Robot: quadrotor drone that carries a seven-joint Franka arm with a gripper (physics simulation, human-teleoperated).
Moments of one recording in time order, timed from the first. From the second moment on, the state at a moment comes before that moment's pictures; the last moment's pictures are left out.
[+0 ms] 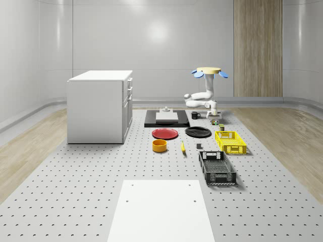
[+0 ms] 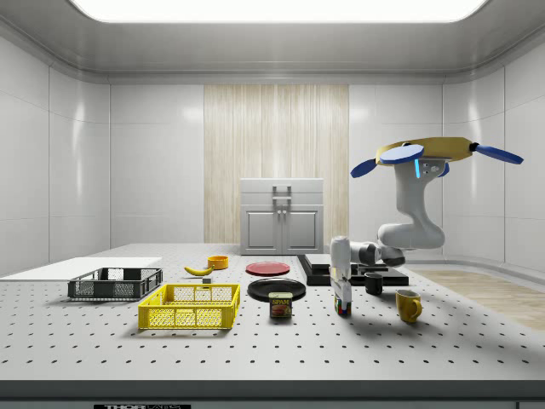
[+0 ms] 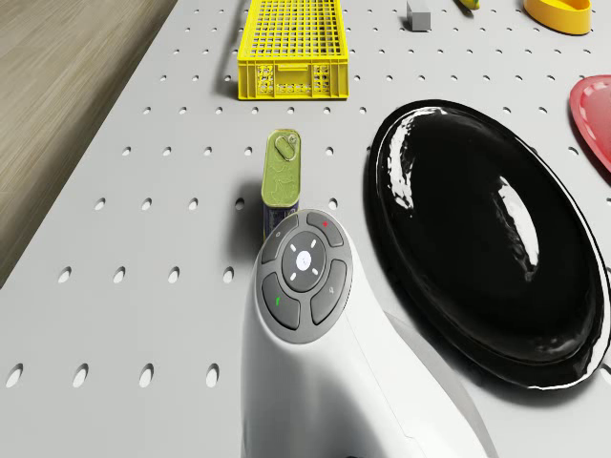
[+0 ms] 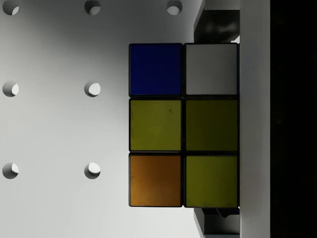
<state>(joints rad) -1.11 -1.32 1.20 -2.86 -1.99 1.43 1.63</state>
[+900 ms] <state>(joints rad) -1.12 -1.36 1.23 -2.86 -1.95 1.46 1.64</state>
